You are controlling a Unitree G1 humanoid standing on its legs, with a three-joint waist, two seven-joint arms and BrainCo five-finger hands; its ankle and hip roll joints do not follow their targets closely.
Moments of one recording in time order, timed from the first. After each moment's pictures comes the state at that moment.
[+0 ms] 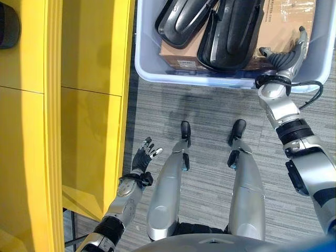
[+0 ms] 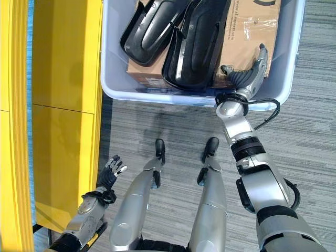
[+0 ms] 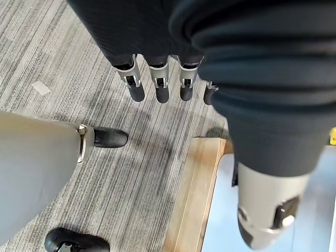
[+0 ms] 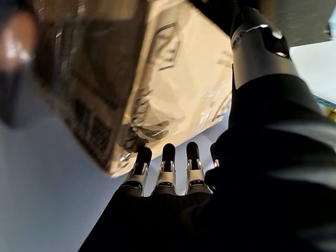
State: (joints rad) left arm -0.03 0.32 -0.34 0.46 -0.72 -0.25 0.07; right arm -0.95 -0.50 0.27 0.66 0.15 0.06 -0.81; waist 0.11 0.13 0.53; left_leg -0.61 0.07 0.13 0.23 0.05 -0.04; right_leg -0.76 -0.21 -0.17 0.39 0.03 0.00
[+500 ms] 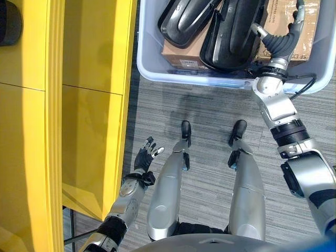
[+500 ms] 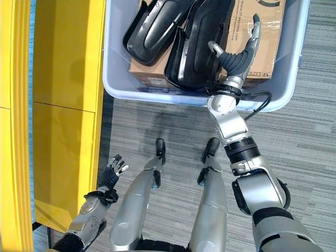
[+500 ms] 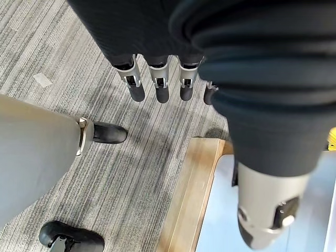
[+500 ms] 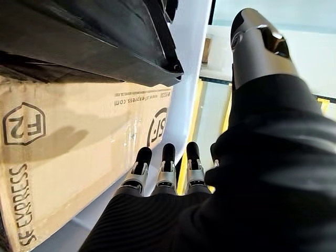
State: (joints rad) left arm -0.03 0.29 -0.34 0.45 -0.72 -0.25 0.09; right arm -0.90 -0.44 0.25 0.40 0.17 -0.03 -0.81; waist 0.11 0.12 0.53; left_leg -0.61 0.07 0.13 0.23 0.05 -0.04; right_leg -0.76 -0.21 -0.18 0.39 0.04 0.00
